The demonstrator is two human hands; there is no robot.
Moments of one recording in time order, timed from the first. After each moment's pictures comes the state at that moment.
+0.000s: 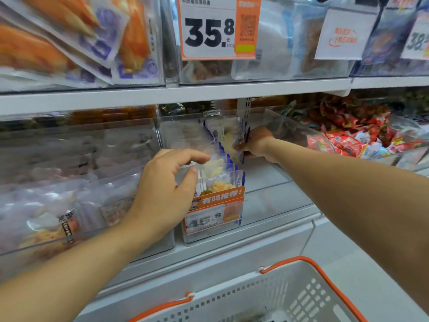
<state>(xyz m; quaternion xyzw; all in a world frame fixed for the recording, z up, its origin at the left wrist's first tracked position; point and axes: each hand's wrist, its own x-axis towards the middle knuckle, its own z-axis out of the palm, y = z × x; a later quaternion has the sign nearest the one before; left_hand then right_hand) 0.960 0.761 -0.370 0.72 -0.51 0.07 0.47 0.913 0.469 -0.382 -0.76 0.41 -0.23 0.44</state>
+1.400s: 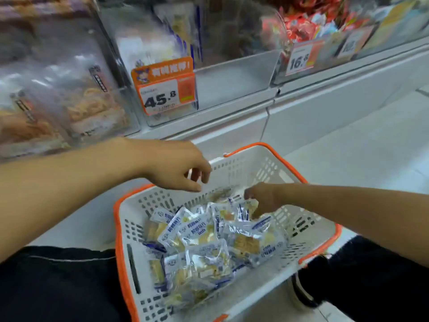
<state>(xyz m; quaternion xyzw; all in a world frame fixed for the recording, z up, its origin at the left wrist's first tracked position) 0.879 0.790 -0.424 0.56 -0.79 -0.16 -0.16 0.667 0.651 -0.586 -0.89 0.29 0.29 0.18</state>
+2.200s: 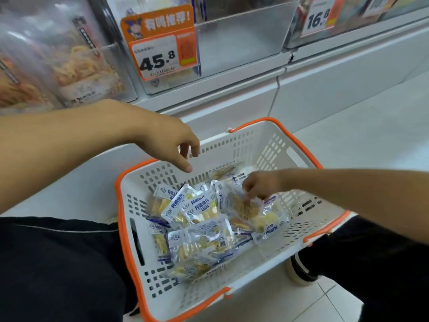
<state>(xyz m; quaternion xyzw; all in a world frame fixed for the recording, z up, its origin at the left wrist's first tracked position) 0.886 0.786 -0.442 0.61 -0.70 -0.26 -0.25 0.660 0.664 -0.622 -0.77 0.33 0.30 0.46</state>
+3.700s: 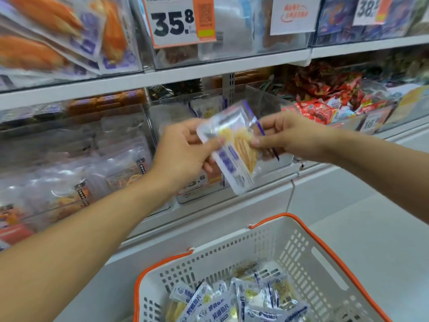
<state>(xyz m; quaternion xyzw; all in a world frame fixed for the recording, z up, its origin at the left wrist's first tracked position) 0.894 0.761 -0.337 0.65 -0.46 -0.20 0.57 0.737 0.587 -0.334 -0.79 0.22 -0.15 0.55</state>
